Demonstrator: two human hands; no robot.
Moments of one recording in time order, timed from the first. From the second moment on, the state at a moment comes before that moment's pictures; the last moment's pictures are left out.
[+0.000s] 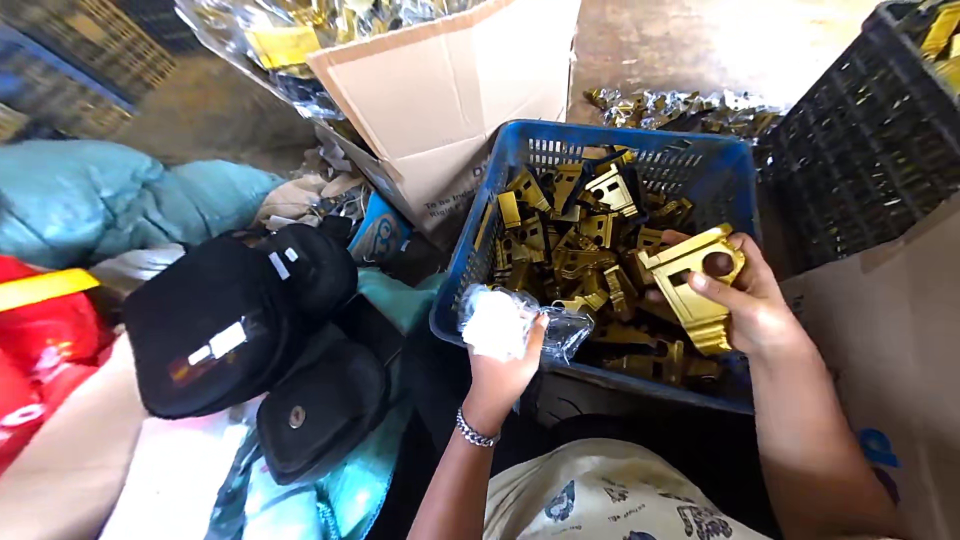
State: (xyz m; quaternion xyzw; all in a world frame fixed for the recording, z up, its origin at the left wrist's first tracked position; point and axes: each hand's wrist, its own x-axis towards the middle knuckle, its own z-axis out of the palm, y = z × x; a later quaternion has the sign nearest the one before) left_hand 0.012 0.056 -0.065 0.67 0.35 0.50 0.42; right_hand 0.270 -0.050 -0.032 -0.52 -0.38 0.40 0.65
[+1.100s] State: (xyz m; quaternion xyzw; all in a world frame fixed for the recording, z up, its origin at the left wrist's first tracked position) left_hand -0.015 0.051 -0.019 0.61 0.38 0.40 0.58; right_hand 0.326 -0.018 0.026 -0.81 -0.41 0.01 0.42
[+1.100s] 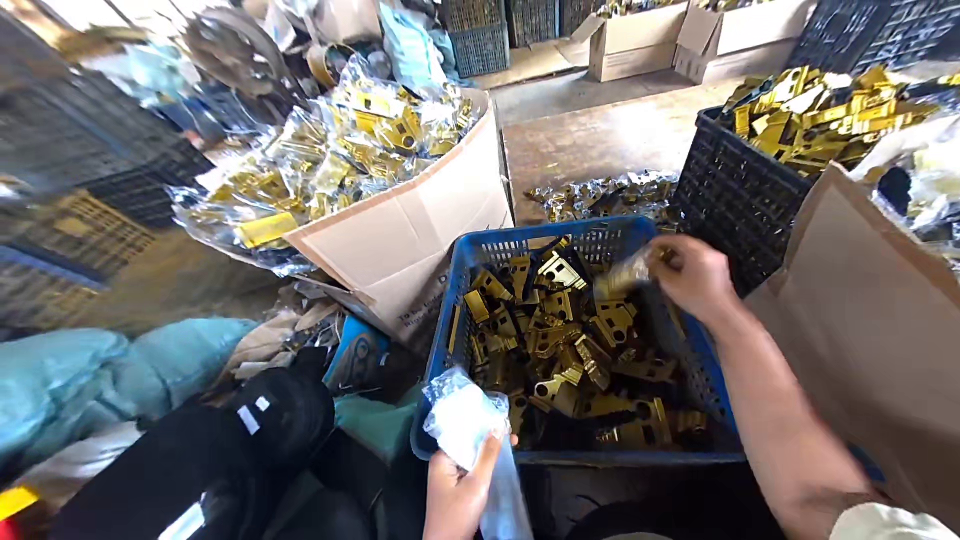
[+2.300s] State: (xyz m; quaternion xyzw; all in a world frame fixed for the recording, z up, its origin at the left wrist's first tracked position) left_hand -0.040 0.049 -0.058 0.62 0.32 0.50 0.51; right_hand 0.217 0.100 -0.117 -0.74 -0.52 0.43 0.01
